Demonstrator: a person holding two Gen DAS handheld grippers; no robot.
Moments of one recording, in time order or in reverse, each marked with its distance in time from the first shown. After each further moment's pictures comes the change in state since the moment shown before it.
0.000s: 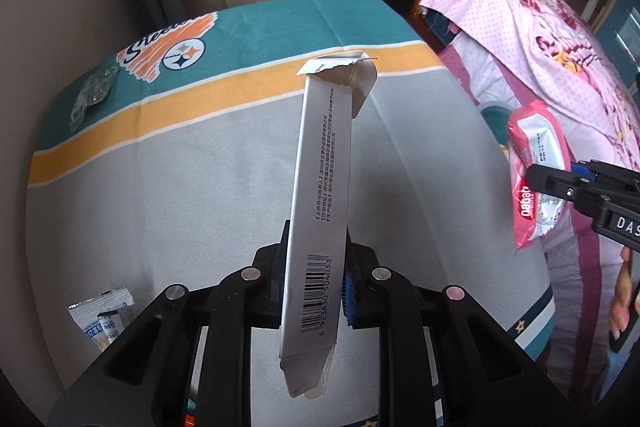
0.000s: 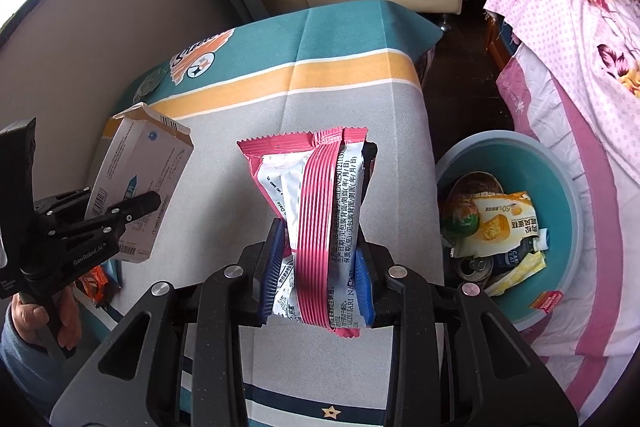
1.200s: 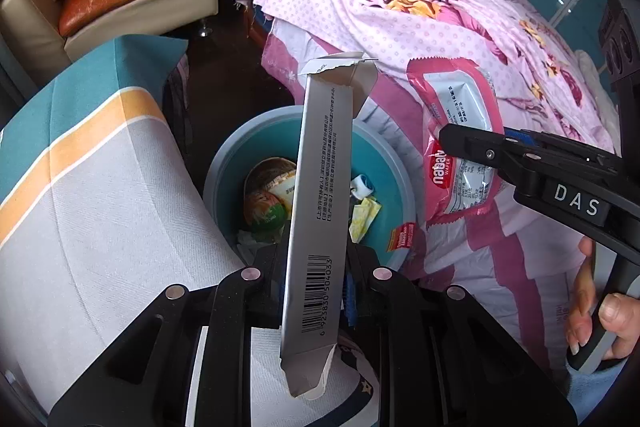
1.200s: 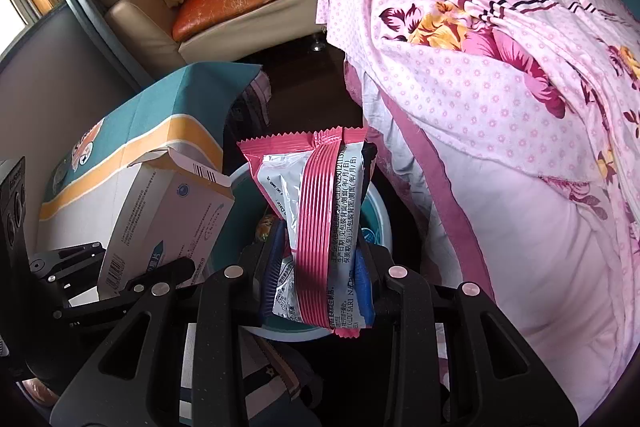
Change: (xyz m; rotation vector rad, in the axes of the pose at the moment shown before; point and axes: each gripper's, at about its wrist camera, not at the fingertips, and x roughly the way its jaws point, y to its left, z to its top) left arm 0.057 -0.264 0.054 0.260 0.031 -0.243; right arm -0.079 -0.203 -0.019 0.247 -0.123 -0.210
